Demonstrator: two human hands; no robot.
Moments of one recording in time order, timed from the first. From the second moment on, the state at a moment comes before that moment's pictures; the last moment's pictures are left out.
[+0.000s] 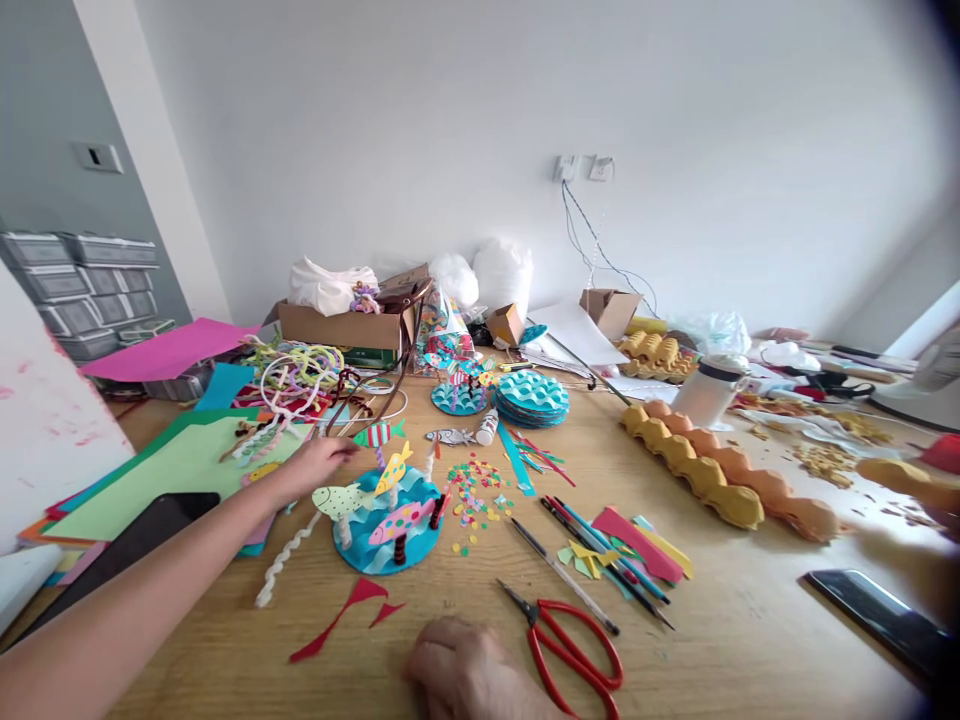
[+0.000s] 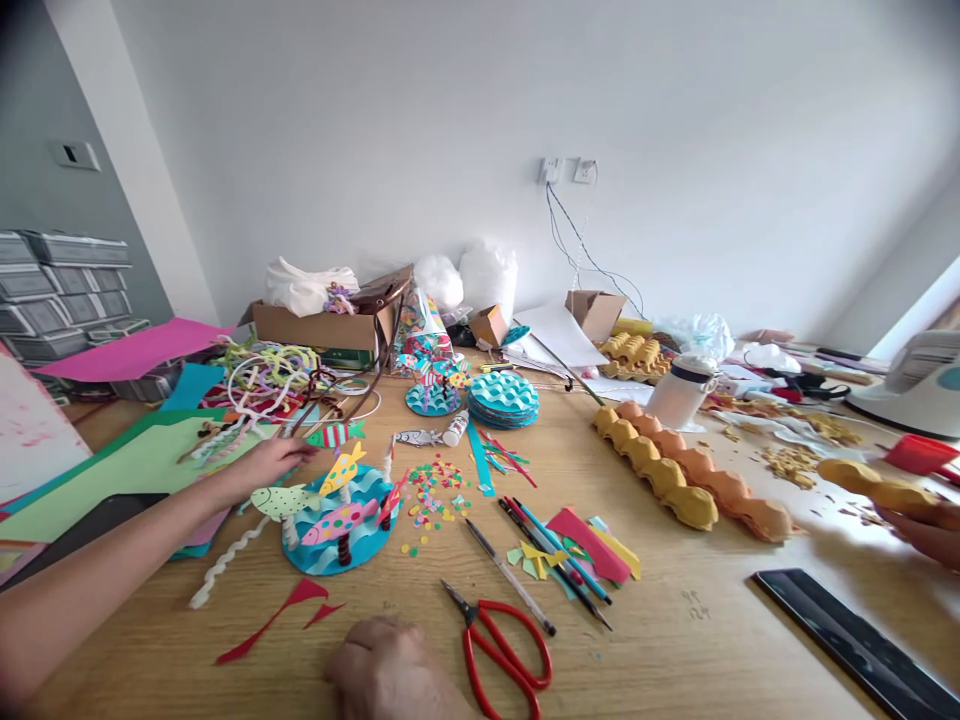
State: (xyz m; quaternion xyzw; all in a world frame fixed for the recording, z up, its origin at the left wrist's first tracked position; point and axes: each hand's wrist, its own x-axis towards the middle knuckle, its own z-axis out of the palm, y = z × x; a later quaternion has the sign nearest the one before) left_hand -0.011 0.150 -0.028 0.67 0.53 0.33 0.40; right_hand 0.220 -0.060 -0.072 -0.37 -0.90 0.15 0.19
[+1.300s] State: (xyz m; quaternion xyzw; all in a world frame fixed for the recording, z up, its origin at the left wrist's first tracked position) left_hand -0.004 0.007 -0.015 0.24 0.51 0.51 0.65; right_hand 0.226 -0.016 -0.024 -0.51 -0.21 0.67 0.50
